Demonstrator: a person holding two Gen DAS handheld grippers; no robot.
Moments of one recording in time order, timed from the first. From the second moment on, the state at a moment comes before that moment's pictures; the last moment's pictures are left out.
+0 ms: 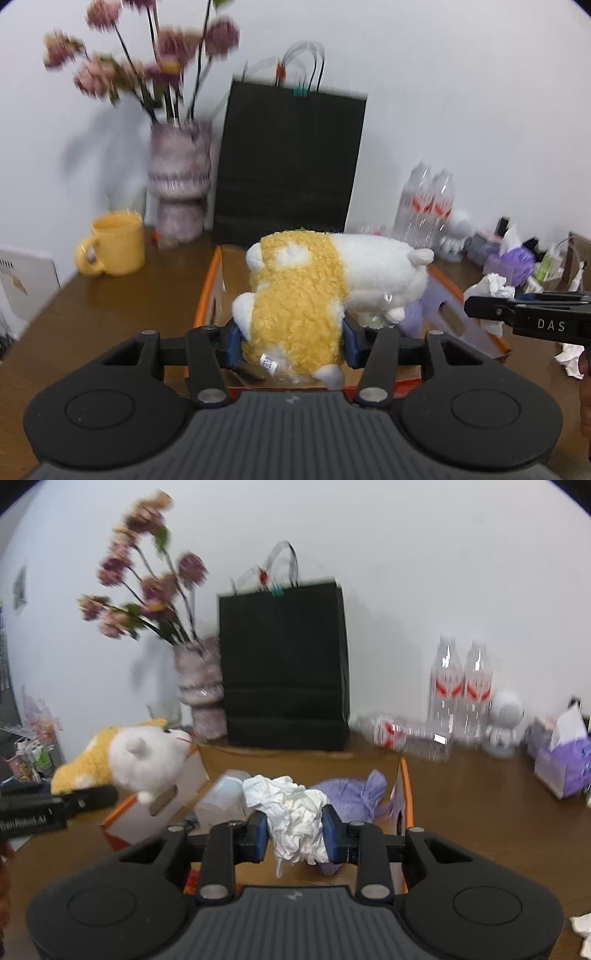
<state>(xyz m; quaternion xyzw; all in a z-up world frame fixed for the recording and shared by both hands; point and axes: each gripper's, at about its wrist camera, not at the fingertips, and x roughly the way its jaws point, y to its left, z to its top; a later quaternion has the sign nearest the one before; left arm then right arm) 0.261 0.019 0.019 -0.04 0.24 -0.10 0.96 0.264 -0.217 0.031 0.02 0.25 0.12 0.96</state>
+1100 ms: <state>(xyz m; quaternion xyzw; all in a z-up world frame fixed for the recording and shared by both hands) 0.280 0.012 -0.014 -0.03 0.22 -0.09 0.97 0.330 -0.201 -0.019 0.02 0.34 0.11 0.94</state>
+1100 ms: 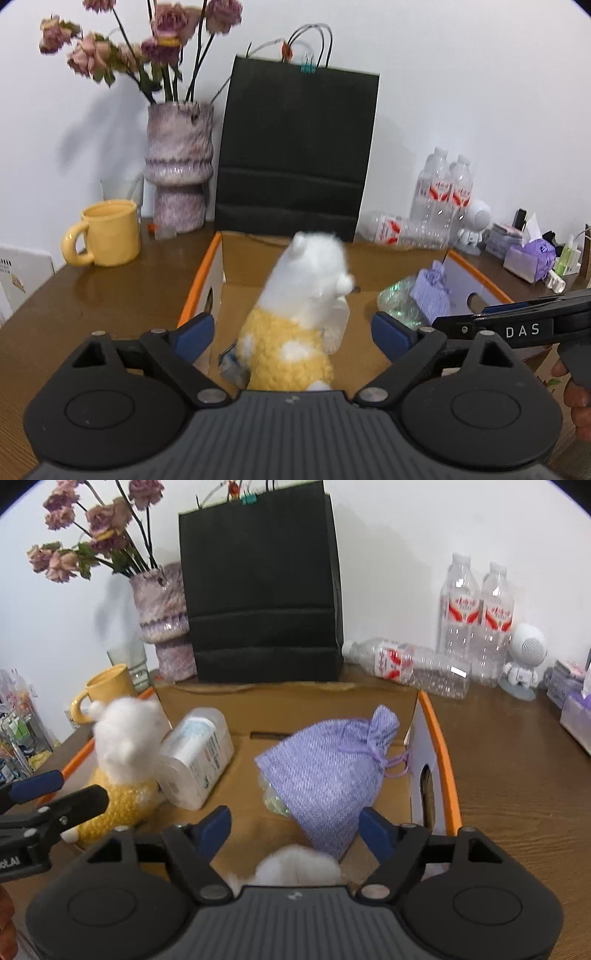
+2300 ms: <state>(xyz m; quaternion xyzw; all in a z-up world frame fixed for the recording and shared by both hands) 0.167 0.013 -0.064 0.06 0.31 -0.08 0.94 0.181 -0.196 -0.052 -0.04 0.36 0.14 0.92</state>
